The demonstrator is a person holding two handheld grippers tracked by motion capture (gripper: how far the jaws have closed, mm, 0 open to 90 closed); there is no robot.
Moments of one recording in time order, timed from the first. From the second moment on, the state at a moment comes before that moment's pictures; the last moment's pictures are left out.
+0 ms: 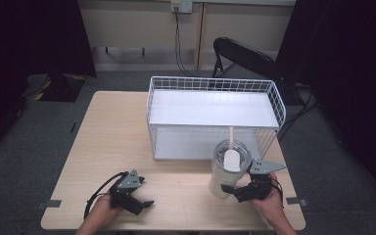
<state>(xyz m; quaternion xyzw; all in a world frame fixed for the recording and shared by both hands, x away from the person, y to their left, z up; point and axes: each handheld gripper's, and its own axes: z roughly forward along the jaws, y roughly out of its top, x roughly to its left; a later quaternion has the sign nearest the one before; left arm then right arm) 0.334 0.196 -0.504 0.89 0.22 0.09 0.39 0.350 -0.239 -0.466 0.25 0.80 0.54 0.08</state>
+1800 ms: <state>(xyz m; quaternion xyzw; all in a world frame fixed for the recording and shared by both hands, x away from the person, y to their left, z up) 0.334 0.196 -0.505 0.89 0.22 0.08 0.39 0.348 -0.236 -0.471 0.20 0.78 0.58 0.12</state>
